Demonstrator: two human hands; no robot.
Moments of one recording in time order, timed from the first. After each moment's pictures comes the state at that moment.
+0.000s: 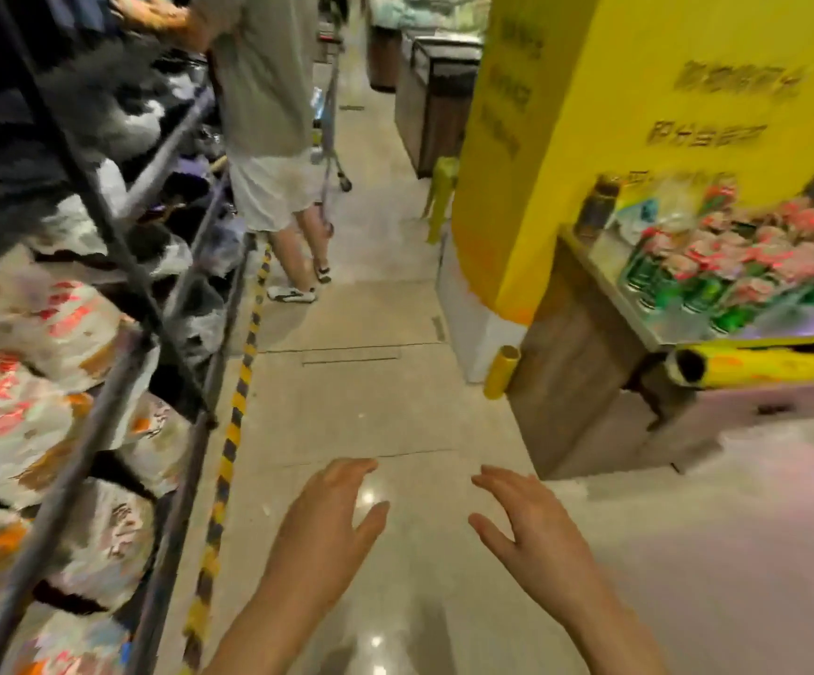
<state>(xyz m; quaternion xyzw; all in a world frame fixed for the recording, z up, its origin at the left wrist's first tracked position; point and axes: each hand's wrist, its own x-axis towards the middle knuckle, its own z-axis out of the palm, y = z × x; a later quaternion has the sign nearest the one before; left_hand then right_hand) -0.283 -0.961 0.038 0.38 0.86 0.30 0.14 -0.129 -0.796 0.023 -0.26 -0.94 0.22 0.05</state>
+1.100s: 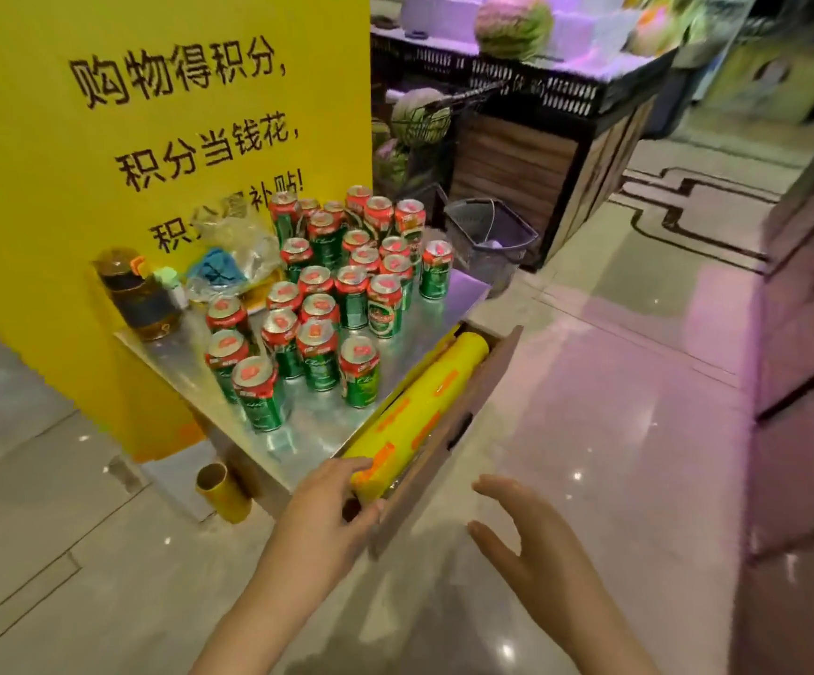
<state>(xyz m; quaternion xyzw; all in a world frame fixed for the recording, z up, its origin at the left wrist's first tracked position) -0.144 -0.310 0.052 0.65 0.66 0.25 0.28 0.077 -0.323 0.050 -0.61 -0.72 0.27 0.17</state>
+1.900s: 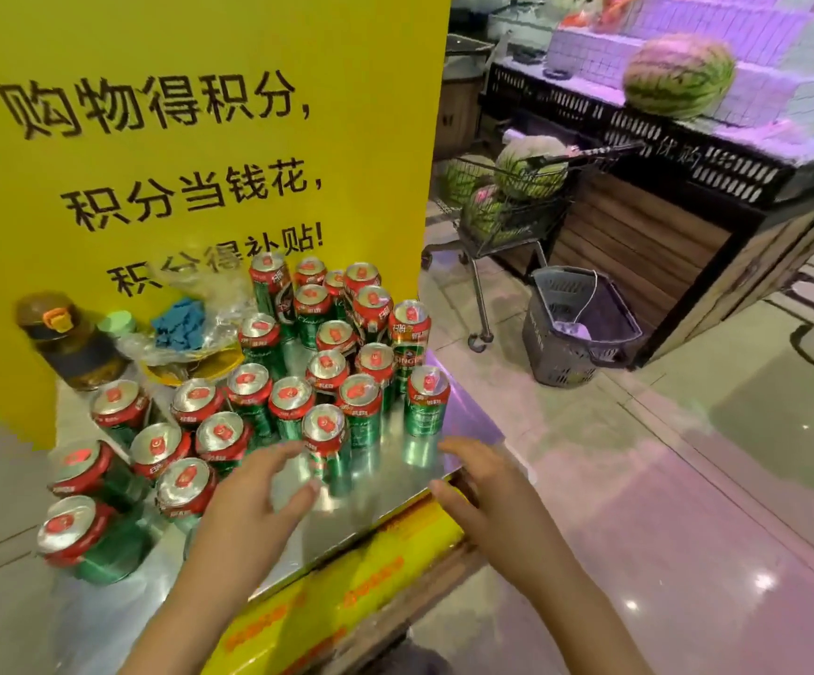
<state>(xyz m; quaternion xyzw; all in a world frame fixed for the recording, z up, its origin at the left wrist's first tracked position) -0.065 -0.029 0.059 0.46 0.79 0.35 0.21 0.150 0.080 0.067 -0.43 -0.84 0.30 0.13</state>
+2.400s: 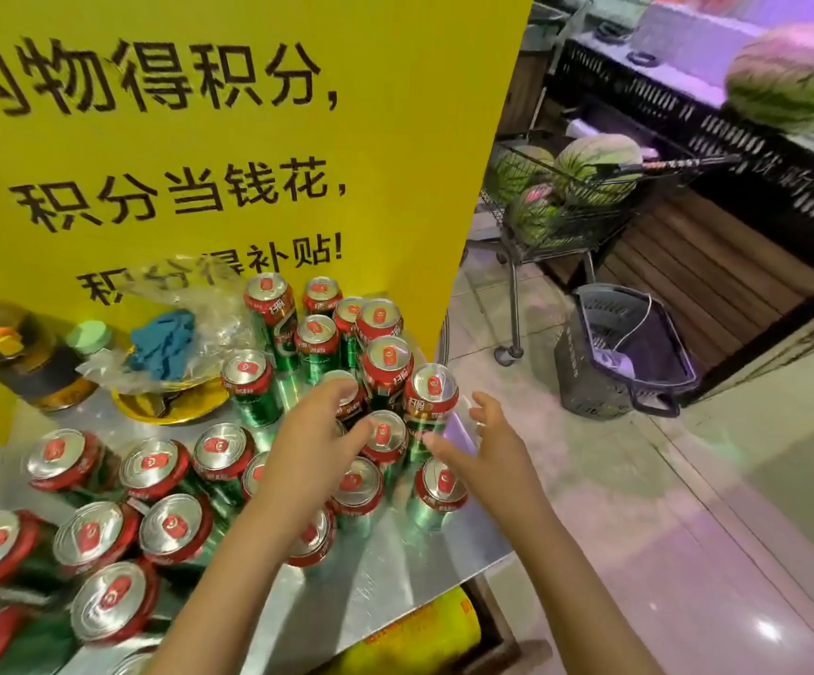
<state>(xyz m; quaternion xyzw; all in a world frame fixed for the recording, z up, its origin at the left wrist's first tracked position) -0.108 0.162 0.059 0.43 0.80 0.37 0.19 0.057 0.254 0.062 -0.50 -0.75 0.42 0.15</state>
